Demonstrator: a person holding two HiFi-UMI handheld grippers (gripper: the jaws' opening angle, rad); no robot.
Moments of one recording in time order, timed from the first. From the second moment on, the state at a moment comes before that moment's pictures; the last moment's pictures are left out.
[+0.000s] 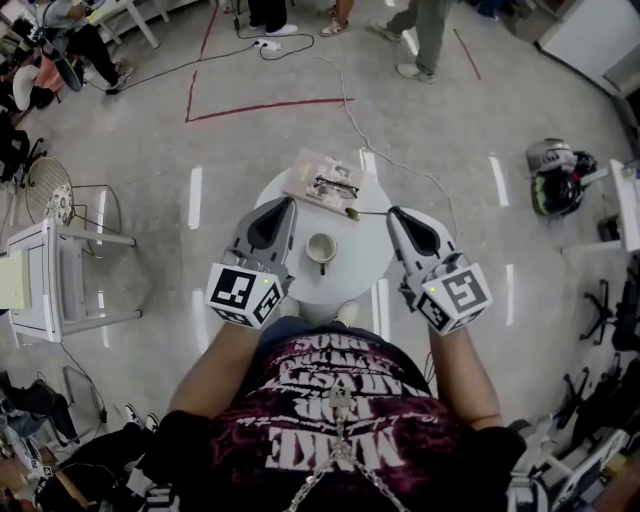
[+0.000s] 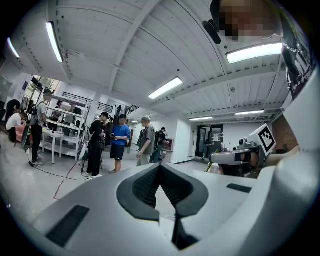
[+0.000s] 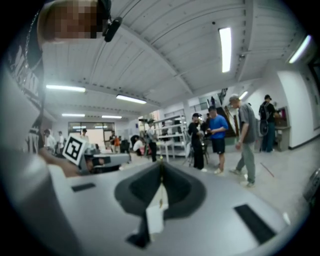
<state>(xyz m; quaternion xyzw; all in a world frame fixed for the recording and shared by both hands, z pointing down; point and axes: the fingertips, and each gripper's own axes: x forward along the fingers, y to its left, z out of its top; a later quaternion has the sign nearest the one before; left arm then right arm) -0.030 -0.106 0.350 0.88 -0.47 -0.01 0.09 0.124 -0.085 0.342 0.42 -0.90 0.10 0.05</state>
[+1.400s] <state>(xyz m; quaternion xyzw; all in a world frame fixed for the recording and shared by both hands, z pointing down) -0.068 -0.115 0.425 0.89 -0.43 0.00 0.17 0.070 -0.081 0.403 0.44 -0.88 0.16 0.09</state>
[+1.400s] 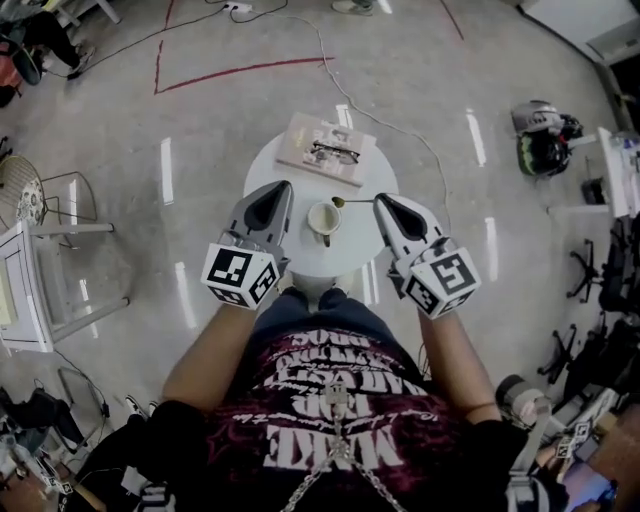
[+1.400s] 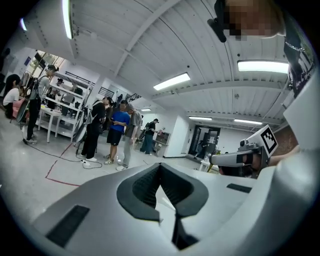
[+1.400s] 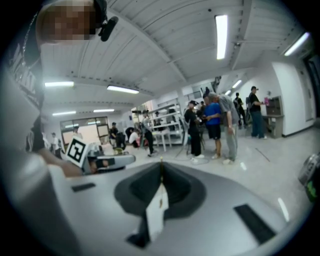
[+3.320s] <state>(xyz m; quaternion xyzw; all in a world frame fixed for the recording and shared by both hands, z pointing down) -0.065 -0.097 0.575 0.87 -0.43 0.10 0.21 0.068 -0.074 0.716 0.43 -0.83 0.28 0.24</state>
